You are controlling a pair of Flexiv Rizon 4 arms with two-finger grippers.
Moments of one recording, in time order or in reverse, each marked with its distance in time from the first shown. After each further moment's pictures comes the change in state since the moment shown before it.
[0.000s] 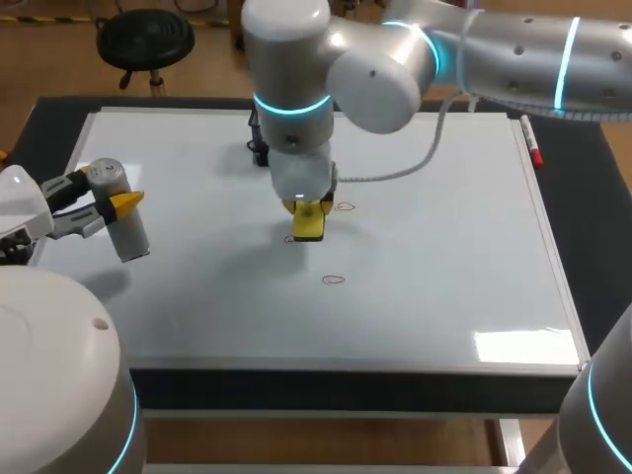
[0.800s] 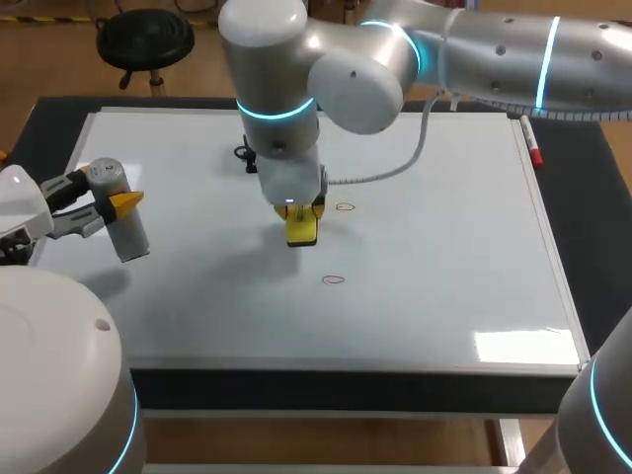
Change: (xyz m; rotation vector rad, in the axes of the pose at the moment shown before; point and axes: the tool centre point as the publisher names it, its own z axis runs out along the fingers) left arm 0.000 0.000 0.000 0.000 0.001 0.000; right arm -0.011 0.011 0.002 -0.015 0.030 -0.042
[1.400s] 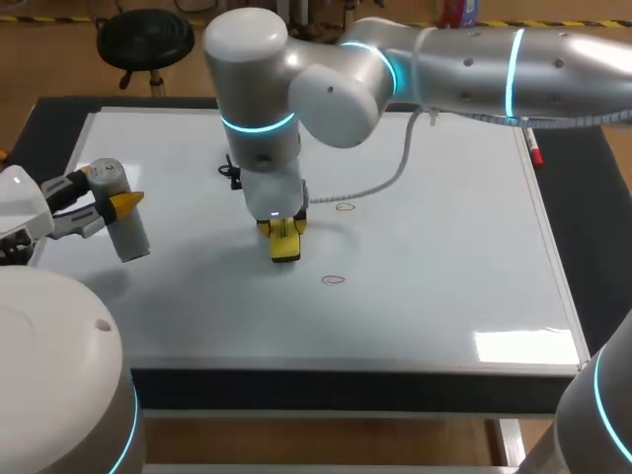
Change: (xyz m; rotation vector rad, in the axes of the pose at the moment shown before) left arm 0.000 0.000 0.000 0.002 -0.002 0.000; right arm -0.034 0.003 0.034 -0.053 -0.006 -0.077
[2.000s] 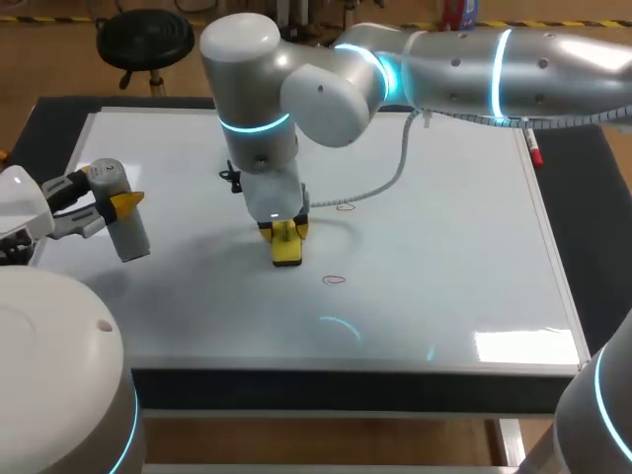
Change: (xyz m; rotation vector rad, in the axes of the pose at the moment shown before) left arm 0.000 0.000 0.000 0.000 -0.001 0.000; right arm 0.006 0.000 0.018 -0.060 0.036 0.010
